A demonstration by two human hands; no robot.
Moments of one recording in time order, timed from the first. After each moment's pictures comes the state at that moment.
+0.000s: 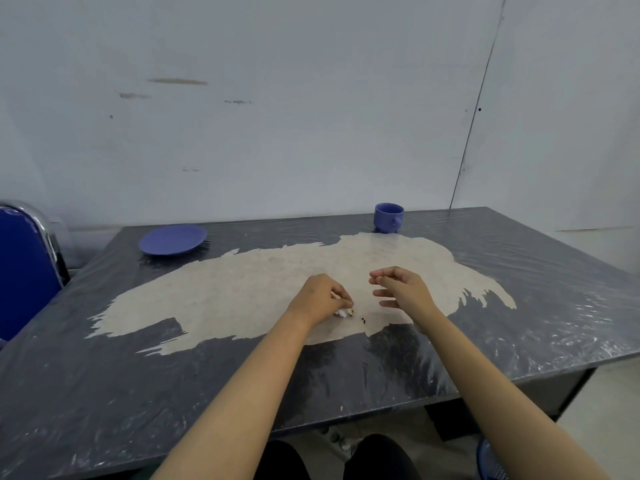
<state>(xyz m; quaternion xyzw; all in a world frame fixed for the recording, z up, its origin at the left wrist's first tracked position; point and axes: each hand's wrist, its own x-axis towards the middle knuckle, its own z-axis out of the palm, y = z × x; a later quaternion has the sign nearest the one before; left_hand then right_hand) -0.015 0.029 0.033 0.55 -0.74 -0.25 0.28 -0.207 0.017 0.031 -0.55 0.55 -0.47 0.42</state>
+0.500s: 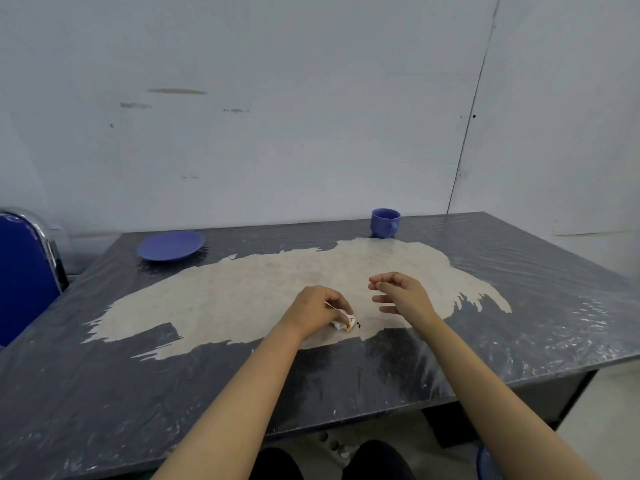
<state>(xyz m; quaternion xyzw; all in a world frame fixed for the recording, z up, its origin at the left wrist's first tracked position) -0.014 0.041 0.027 0.53 -0.73 -0.30 0.30 -0.214 0.021 0.030 -0.55 0.55 -0.47 0.42</state>
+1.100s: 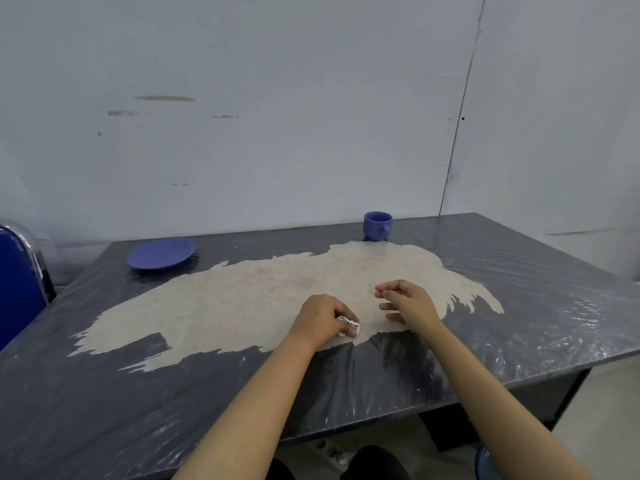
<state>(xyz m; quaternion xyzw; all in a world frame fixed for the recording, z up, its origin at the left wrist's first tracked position) -0.041 0.042 0.024 0.54 -0.75 -0.25 0.28 -0.237 0.020 0.021 -0.53 0.57 -0.47 0.40</state>
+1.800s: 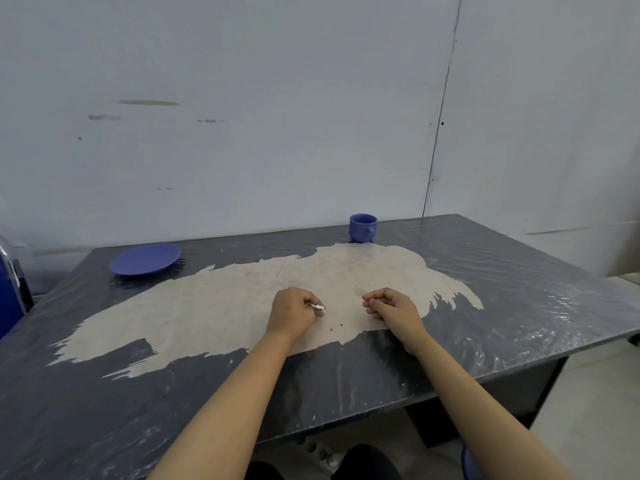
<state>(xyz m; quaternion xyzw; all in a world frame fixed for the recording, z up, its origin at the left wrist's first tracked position) -0.026 0.032 0.021 0.59 -0.69 -0.21 0.38 -0.241 0.029 0.002 -0.55 0.56 -0.49 0.38</state>
